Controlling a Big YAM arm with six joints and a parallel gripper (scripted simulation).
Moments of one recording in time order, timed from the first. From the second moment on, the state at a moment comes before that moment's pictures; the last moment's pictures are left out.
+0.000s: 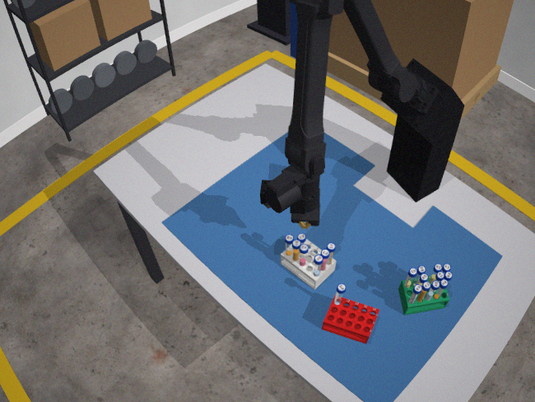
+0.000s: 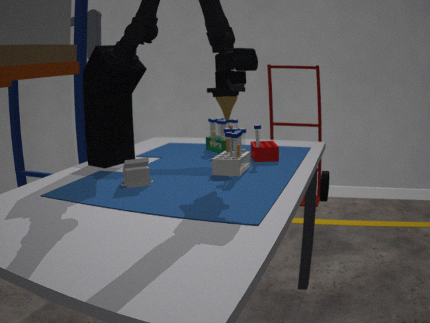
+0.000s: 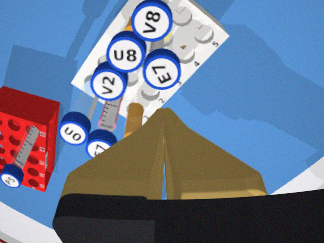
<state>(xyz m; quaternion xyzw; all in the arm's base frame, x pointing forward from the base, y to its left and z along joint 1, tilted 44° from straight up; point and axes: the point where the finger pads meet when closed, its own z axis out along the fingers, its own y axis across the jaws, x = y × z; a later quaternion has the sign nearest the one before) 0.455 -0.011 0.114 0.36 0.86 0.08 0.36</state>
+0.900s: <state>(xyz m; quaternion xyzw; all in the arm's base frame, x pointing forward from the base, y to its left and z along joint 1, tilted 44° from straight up) 0.441 -0.102 0.118 0.36 0.86 0.08 0.36</state>
